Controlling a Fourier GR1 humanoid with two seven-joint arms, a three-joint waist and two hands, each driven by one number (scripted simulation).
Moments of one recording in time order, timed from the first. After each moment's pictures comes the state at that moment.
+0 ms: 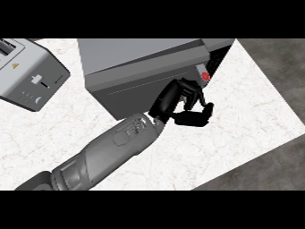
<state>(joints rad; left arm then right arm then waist) -0.94 0.04 -0.85 -0.86 0.63 0.44 -0.27 0.13 -0.50 -0.04 -2.07 -0.59 0.28 -0.31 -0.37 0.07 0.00</state>
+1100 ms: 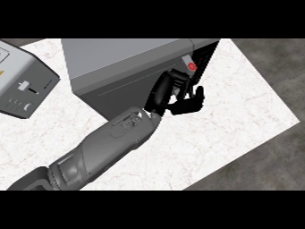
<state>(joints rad) -0.97 0.06 -0.85 -0.82 0.72 0.55 -0.32 0.06 -0.61 -0.13 -2.06 -0.67 0.30 -0.24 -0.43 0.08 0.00</state>
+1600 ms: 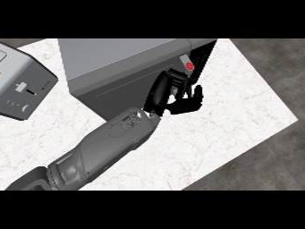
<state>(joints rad) -0.97 0.06 -0.86 -0.82 0.75 0.59 -0.35 0.03 -0.63 -0.15 -2.05 -0.73 0.32 -0.21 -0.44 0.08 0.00</state>
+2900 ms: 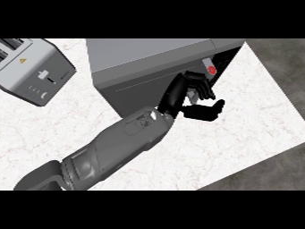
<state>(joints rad) -1.06 0.00 -0.94 -0.74 0.88 0.53 -0.35 0.05 -0.68 -0.31 -2.06 -0.83 0.28 -0.17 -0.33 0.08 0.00</state>
